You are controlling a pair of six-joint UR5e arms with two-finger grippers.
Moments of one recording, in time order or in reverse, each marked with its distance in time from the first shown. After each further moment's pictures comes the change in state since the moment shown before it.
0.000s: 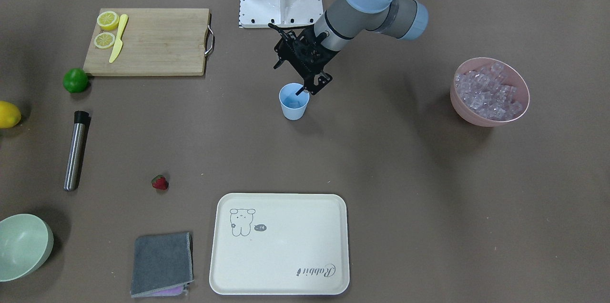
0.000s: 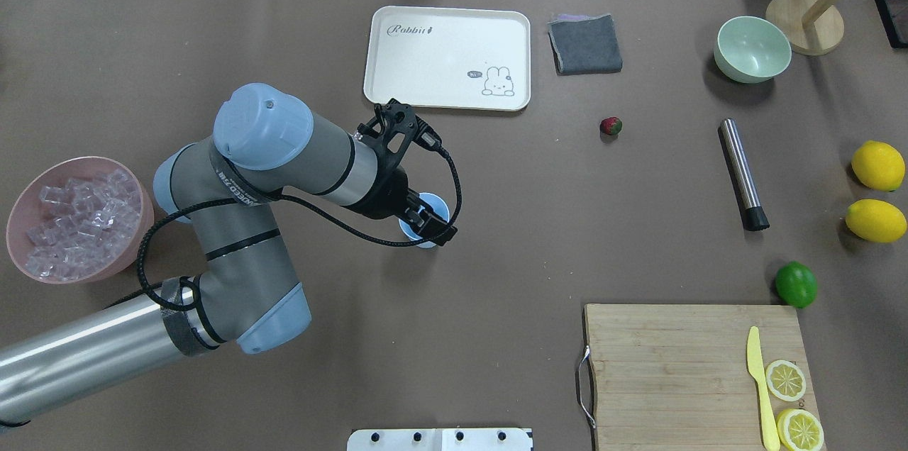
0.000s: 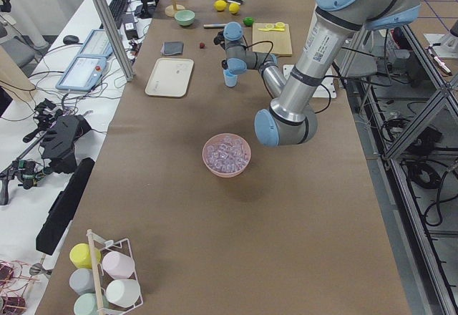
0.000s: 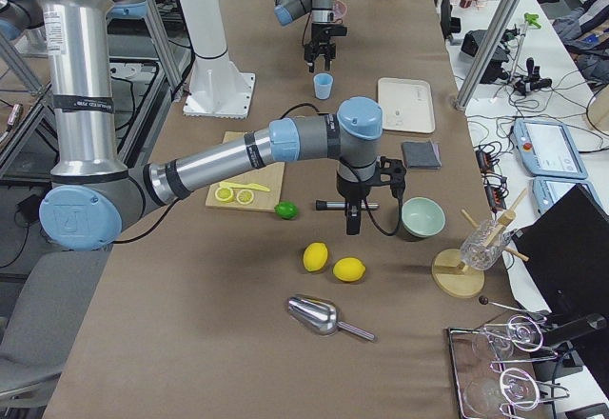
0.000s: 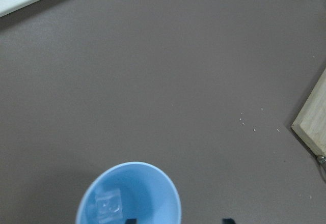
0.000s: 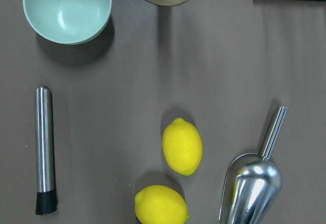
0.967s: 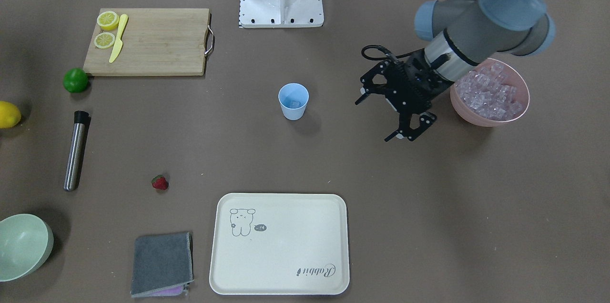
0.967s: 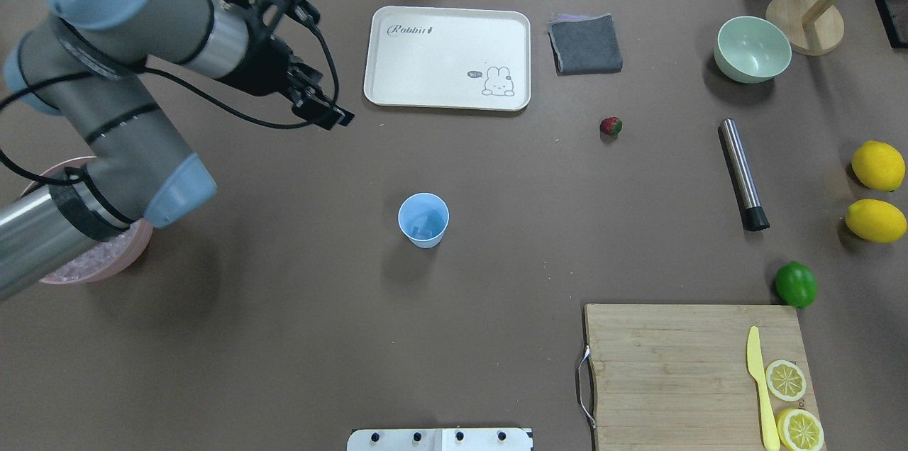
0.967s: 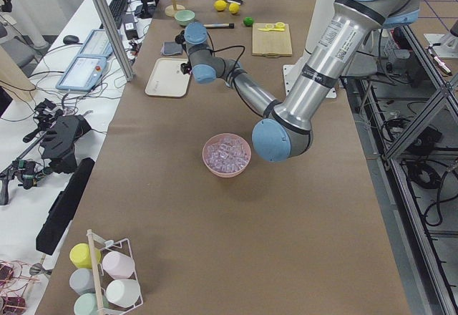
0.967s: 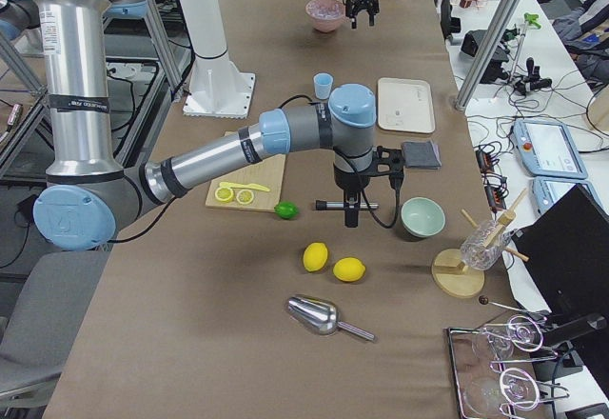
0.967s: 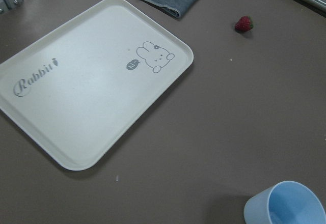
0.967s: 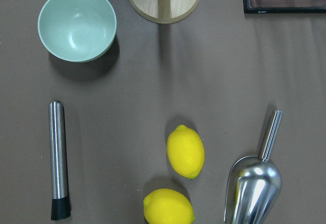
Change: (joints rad) left arm -0.408 0.121 0.009 -0.026 -0.266 0.312; right arm 0.032 -0.021 0.062 -0.002 0.014 0.039
